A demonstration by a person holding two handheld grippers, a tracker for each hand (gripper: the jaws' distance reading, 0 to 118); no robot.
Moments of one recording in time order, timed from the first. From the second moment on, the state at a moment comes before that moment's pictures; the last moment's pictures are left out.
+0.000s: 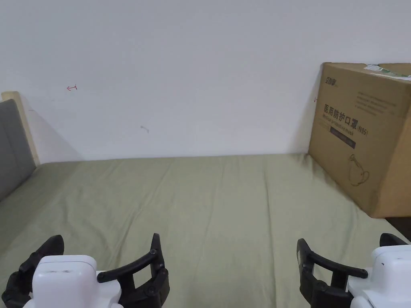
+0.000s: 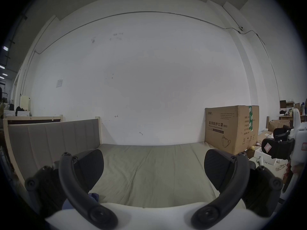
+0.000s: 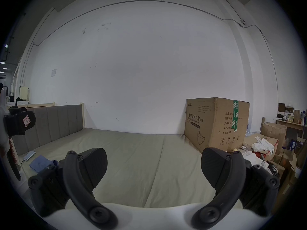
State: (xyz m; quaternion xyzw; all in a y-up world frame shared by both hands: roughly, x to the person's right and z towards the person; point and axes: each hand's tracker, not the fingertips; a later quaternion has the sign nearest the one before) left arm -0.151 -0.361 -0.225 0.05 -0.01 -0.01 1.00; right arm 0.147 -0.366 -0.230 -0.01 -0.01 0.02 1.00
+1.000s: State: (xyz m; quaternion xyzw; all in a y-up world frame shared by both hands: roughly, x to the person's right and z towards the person) left arm -0.138 -0.332 -0.240 -0.05 0.06 0.03 1.00; right arm 0.136 -0.372 -0.240 -0.05 0.00 0.02 1.00
